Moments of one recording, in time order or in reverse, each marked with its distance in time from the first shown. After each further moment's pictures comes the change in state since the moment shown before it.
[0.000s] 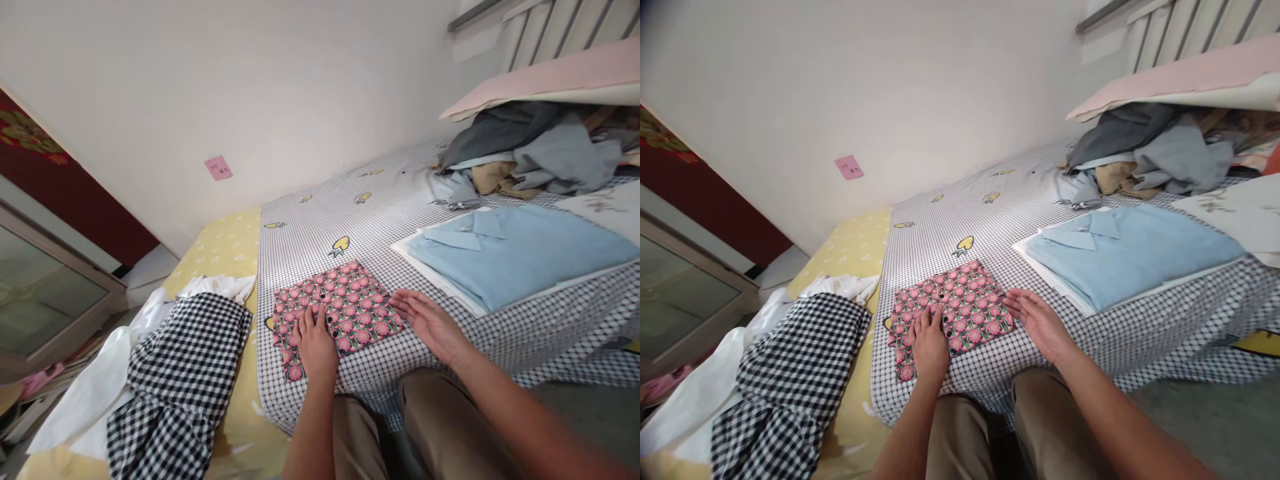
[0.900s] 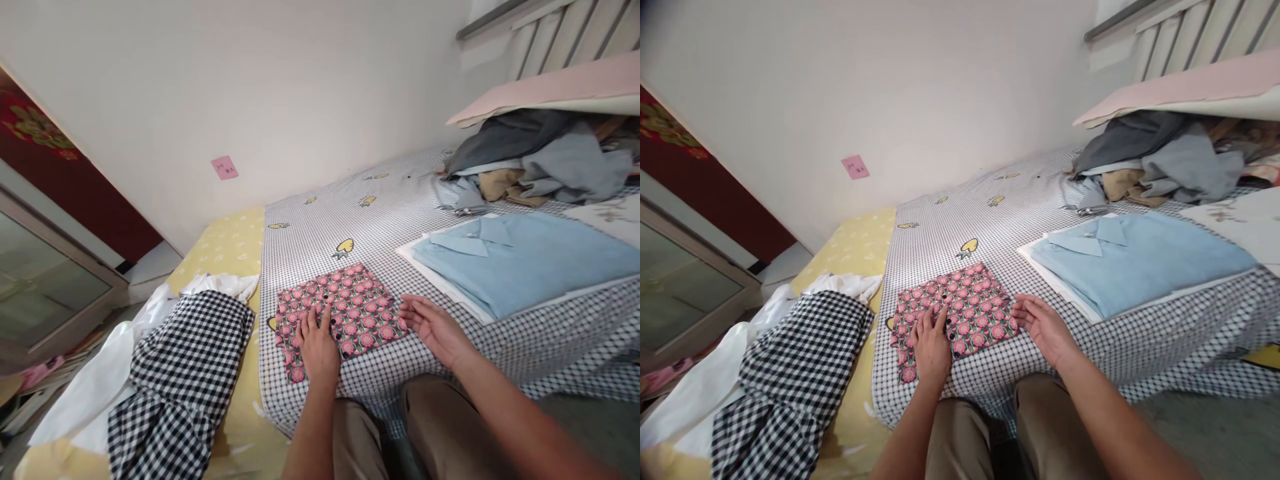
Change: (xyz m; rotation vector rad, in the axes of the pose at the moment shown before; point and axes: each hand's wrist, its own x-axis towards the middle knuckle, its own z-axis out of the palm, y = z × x) left_hand -0.003 -0.004 0.003 -0.046 0.051 0.028; right_hand 0.000 -0.007 0.005 0.007 0.112 0.077
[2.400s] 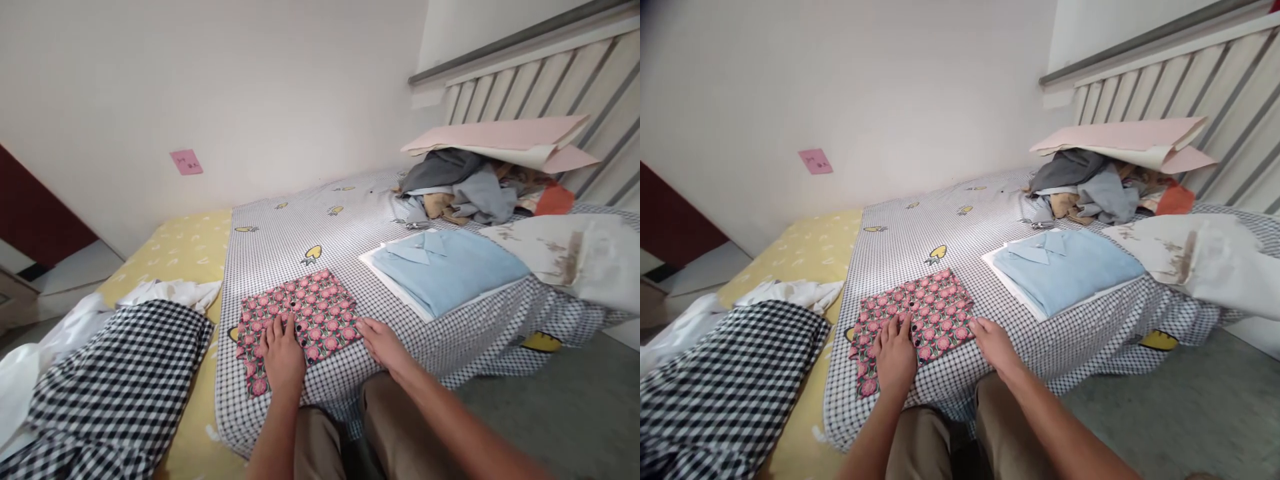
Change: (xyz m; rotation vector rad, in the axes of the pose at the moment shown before) left_hand 0.003 0.001 0.002 0.069 0.025 0.037; right_hand -0.027 0.016 0.017 -0.589 -0.054 0.076
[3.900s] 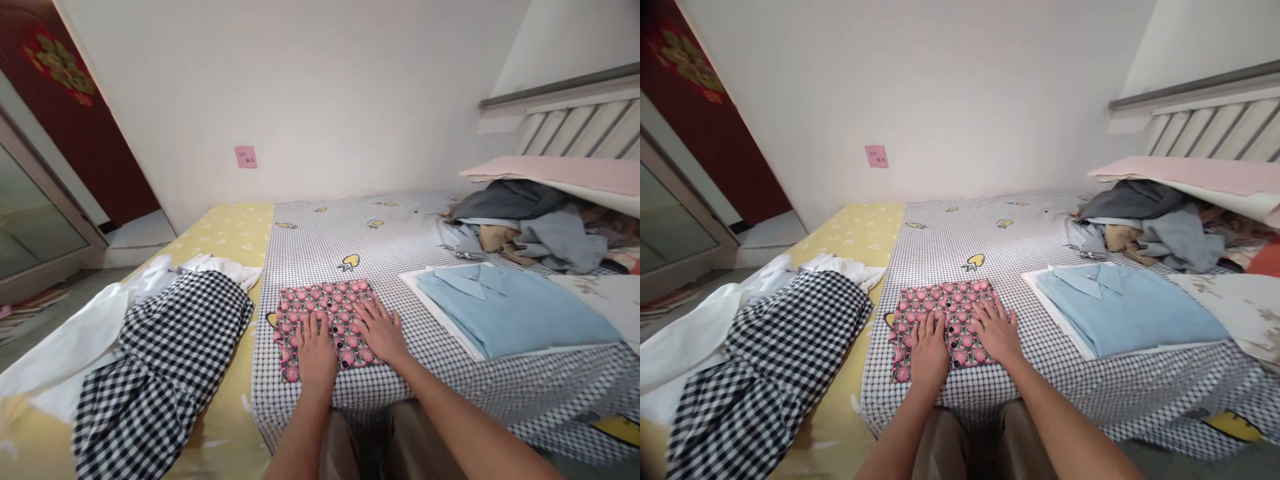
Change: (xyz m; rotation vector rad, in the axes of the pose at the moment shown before) left_hand -0.005 -0.002 0.015 -0.169 -0.013 -0.023; right_hand 0.063 -0.005 0.049 -1.528 0.105 -0.473
